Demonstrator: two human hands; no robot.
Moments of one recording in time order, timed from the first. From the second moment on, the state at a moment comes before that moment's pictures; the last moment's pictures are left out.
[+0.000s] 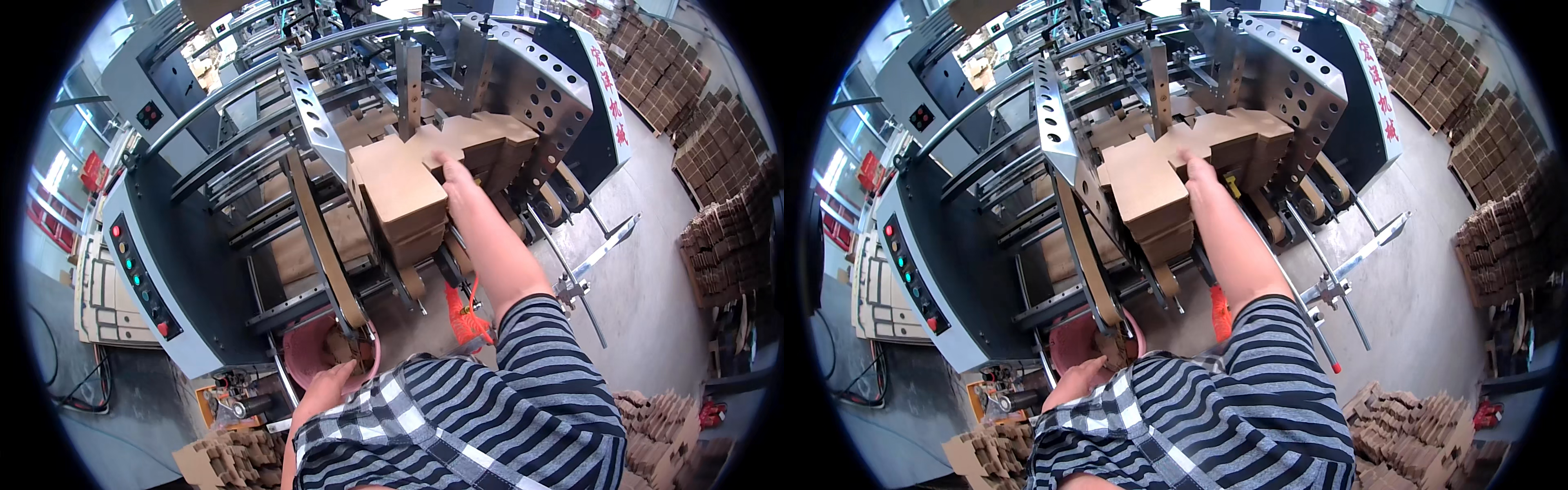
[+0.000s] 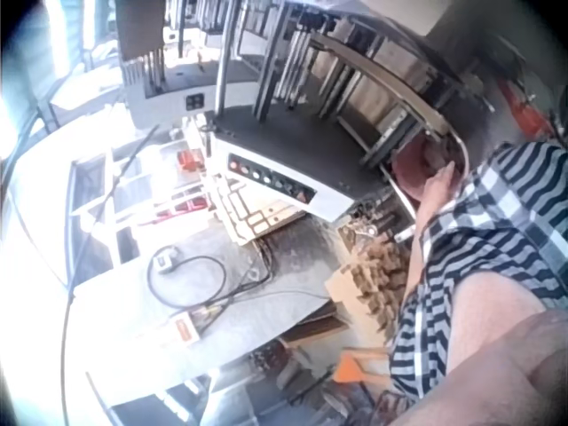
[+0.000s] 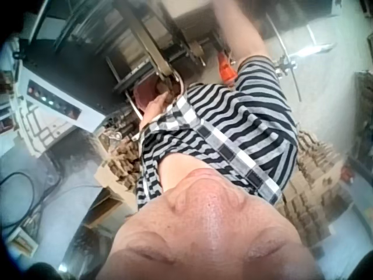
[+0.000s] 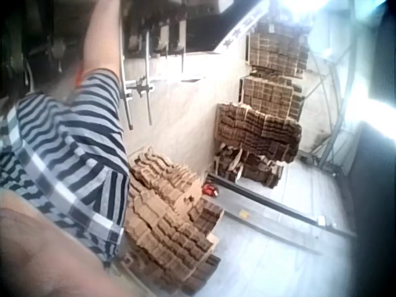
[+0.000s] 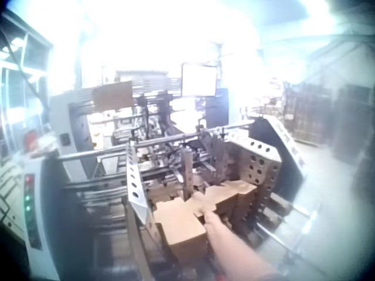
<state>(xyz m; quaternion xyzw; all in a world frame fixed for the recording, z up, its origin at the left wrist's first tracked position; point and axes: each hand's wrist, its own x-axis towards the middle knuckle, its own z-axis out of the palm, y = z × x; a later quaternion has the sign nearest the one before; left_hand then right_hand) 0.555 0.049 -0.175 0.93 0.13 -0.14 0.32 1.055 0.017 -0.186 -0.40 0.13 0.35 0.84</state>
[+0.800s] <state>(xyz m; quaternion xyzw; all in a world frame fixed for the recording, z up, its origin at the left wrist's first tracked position) 0.543 0.064 -0.204 0.90 0.18 -0.18 0.34 1.105 -0.127 -0.147 -0.71 0.18 0.19 0.66</state>
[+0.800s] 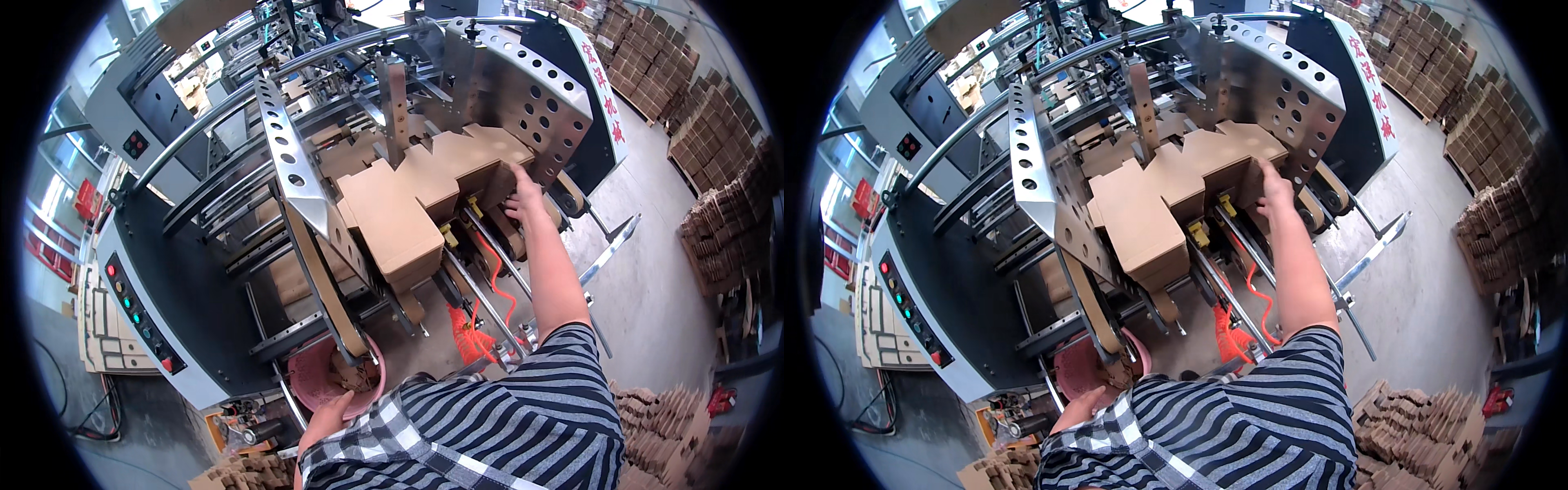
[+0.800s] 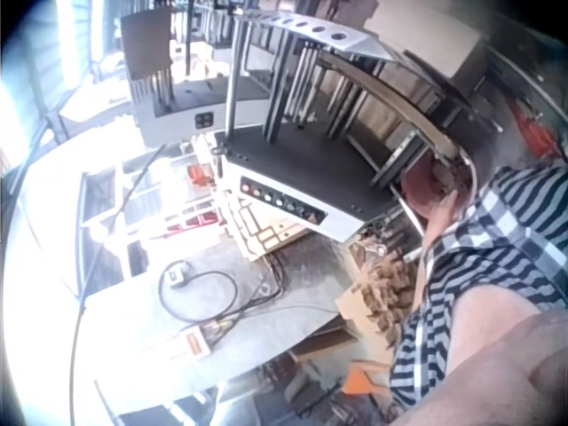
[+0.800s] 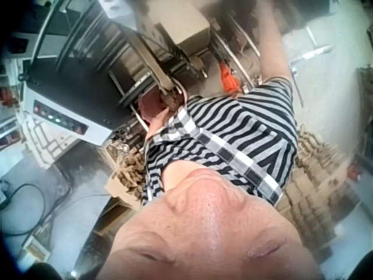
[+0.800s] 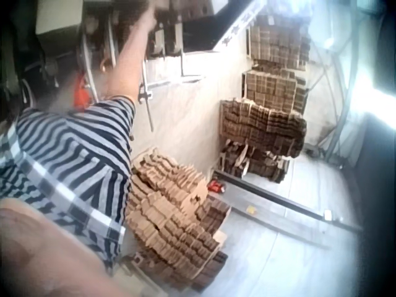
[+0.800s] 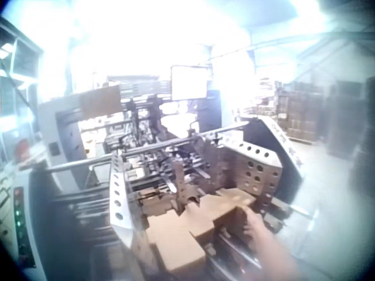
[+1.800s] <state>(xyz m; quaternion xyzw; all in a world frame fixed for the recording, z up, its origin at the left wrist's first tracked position) 0.834 0.030 -0.167 0.91 0.12 -0.04 0.39 1.187 -0.125 -0.147 -0.72 0.15 0.32 0.59</state>
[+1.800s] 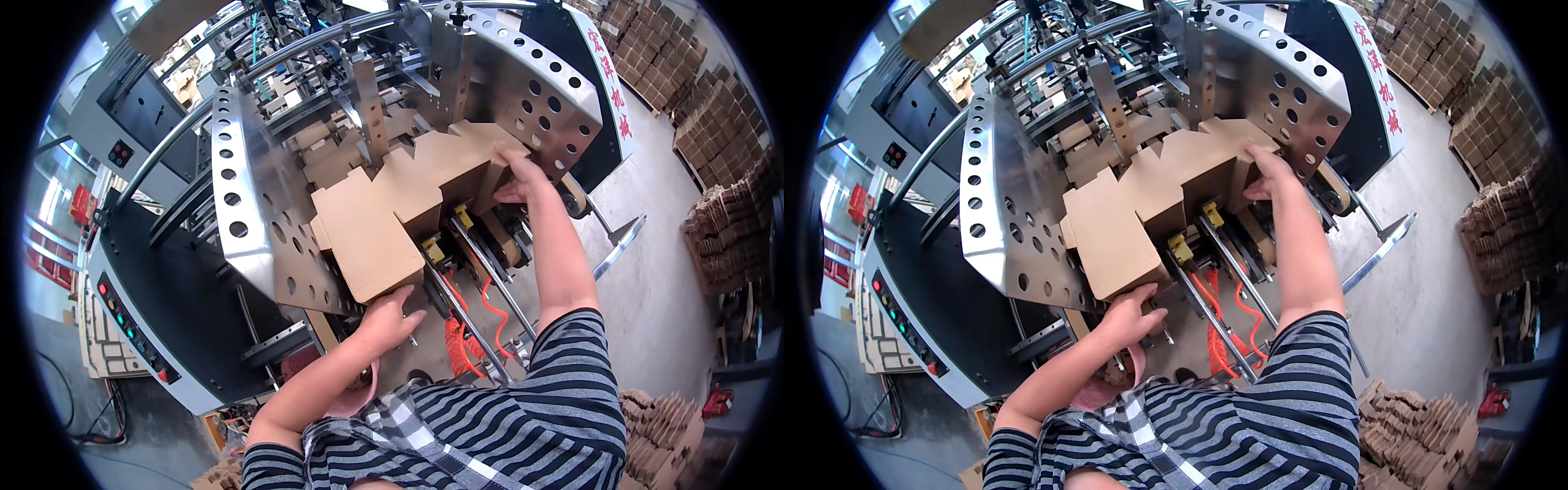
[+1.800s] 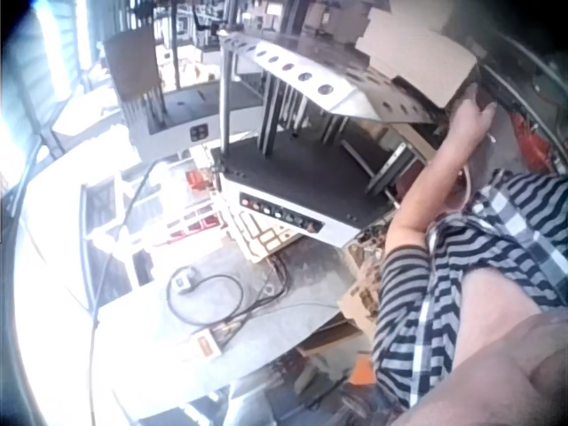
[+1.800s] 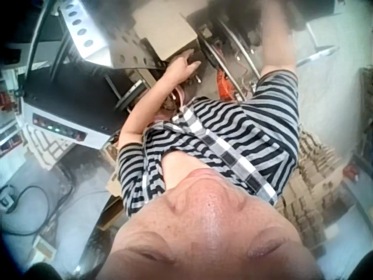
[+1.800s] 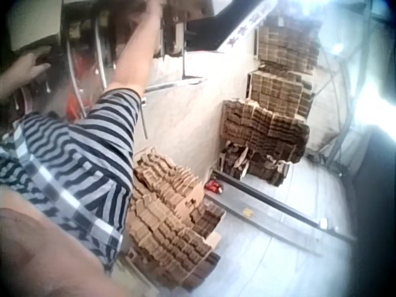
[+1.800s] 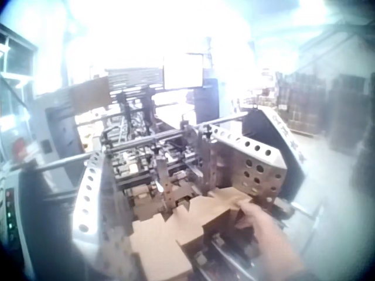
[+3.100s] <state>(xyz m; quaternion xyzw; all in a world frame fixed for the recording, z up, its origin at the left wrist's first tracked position) 0.812 0.055 -0.159 0.88 0.12 -0.01 0.47 1.066 -0.058 -0.173 -0.88 -0.30 0.15 0.33</state>
